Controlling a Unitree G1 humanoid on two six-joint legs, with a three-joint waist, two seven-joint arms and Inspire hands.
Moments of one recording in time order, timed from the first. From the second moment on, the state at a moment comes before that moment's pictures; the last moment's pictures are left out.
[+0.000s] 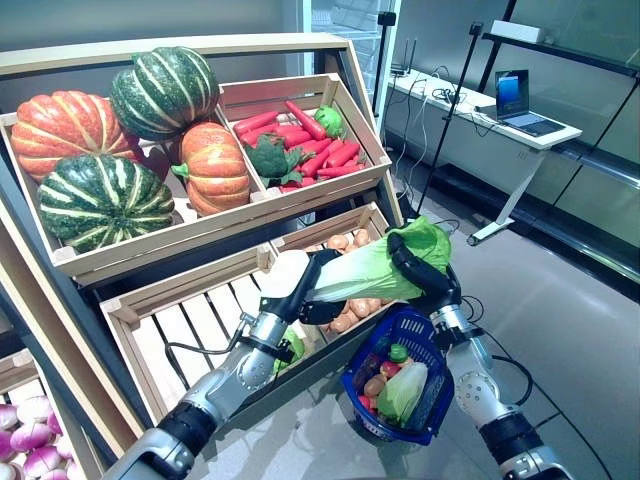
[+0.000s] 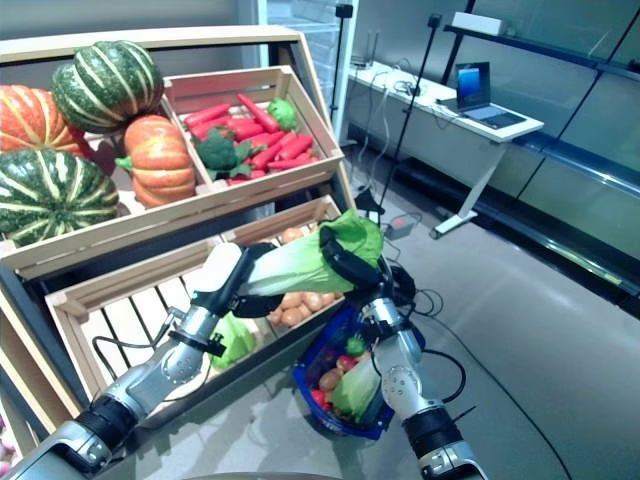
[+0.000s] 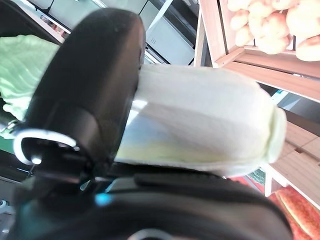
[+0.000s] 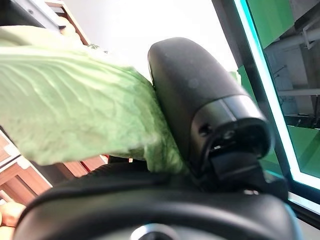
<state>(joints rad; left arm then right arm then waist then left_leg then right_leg) -0.26 0.52 -0.53 0.36 0.44 -0.41 0.50 -0.19 -0.24 0.27 0.27 1.07 -0.26 0.34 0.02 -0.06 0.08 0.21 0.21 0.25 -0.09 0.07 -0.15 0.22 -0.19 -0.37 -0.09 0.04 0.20</state>
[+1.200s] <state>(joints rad) -0.16 0.69 -0.22 0.54 0.28 -0.29 0.41 -0.13 -0.55 -0.04 0.63 0.99 -0.19 0.25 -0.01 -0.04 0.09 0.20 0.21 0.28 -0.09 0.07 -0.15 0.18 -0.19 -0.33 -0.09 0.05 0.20</state>
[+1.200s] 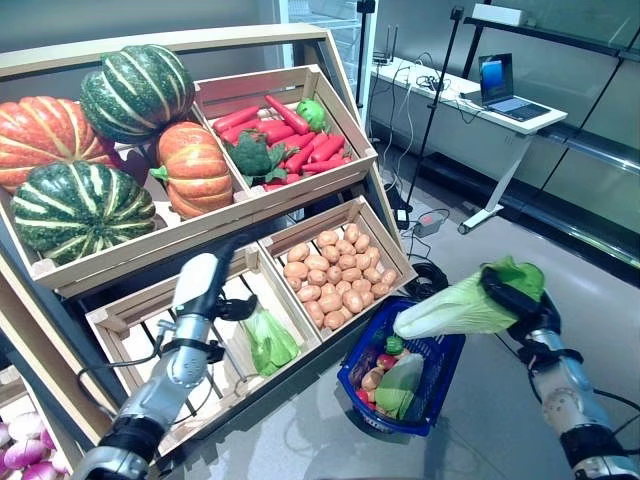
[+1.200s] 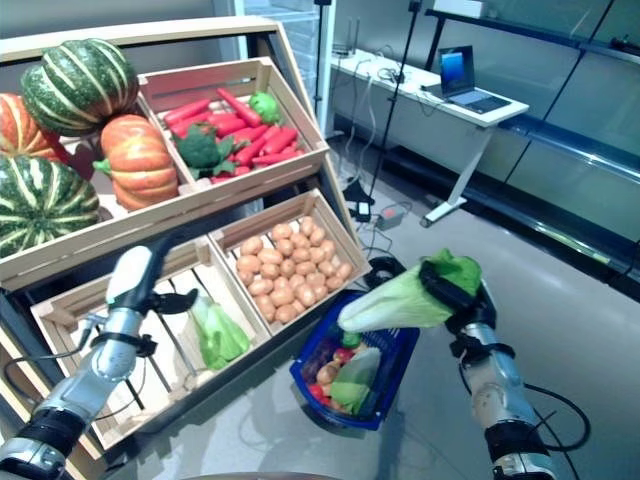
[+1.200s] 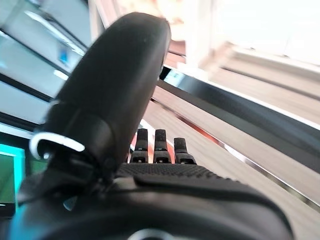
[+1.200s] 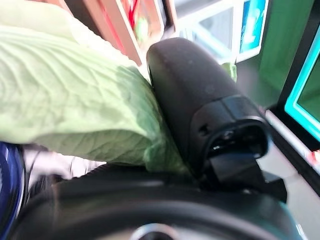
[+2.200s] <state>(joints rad) -0.76 0.70 -0.42 0.77 -0.08 -0.26 0.48 -0.95 -0.73 0.27 1.17 0.87 -0.20 0.14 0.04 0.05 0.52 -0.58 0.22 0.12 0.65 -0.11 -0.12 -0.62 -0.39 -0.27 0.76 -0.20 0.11</state>
